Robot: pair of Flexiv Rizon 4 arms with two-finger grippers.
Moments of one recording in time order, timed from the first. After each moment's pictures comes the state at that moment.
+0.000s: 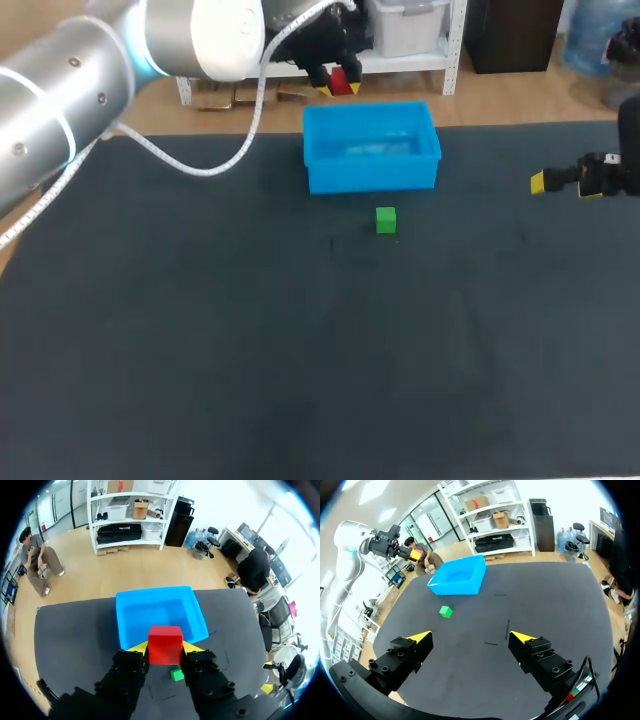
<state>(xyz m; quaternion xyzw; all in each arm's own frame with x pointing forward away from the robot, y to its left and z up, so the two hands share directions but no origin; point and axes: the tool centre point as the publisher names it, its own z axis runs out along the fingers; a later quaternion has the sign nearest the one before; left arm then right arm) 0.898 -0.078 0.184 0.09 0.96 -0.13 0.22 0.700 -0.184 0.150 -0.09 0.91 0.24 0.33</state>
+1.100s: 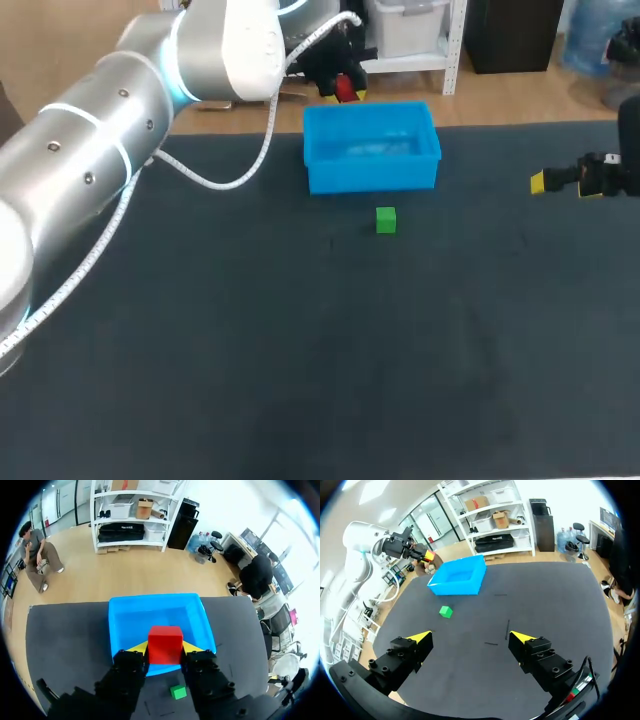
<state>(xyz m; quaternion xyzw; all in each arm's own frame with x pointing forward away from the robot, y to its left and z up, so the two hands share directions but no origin) 0.936 -0.088 0.147 0.06 0.96 -0.14 0.23 0.700 -0.184 0.150 -0.09 0.91 0.24 0.33</state>
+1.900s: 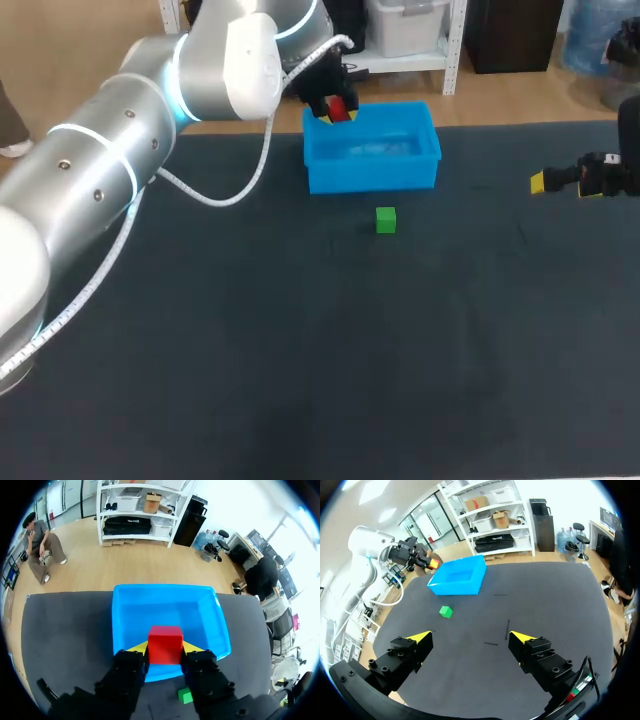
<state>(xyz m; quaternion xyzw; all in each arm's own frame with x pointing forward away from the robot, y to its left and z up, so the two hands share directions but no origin) 0.939 -0.075 0.106 0.04 0.97 -0.14 0.22 0.700 -0.184 0.150 -0.09 0.91 0.24 0.33</state>
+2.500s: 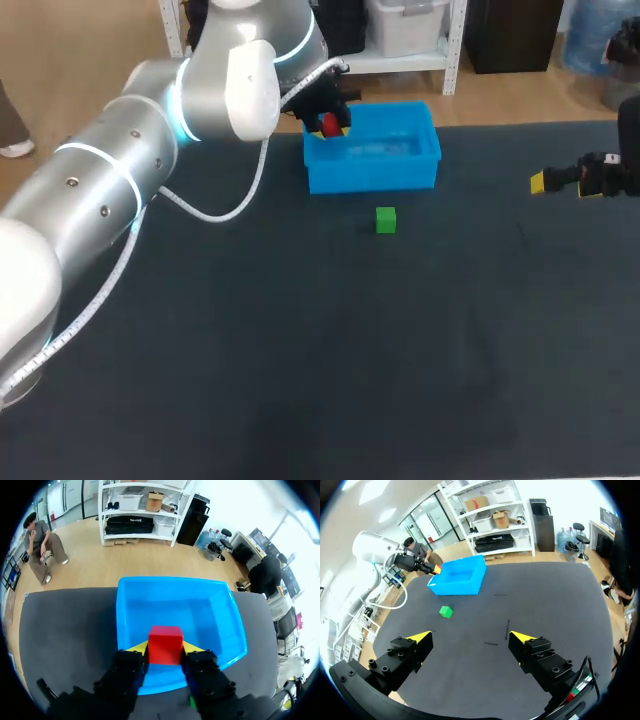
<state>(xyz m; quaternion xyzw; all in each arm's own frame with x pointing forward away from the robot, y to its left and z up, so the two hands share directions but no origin) 0.946 -0.064 0.076 0.04 0.97 -0.13 0.22 0.700 -0.184 0.150 -0.09 0.91 0.24 0.33</state>
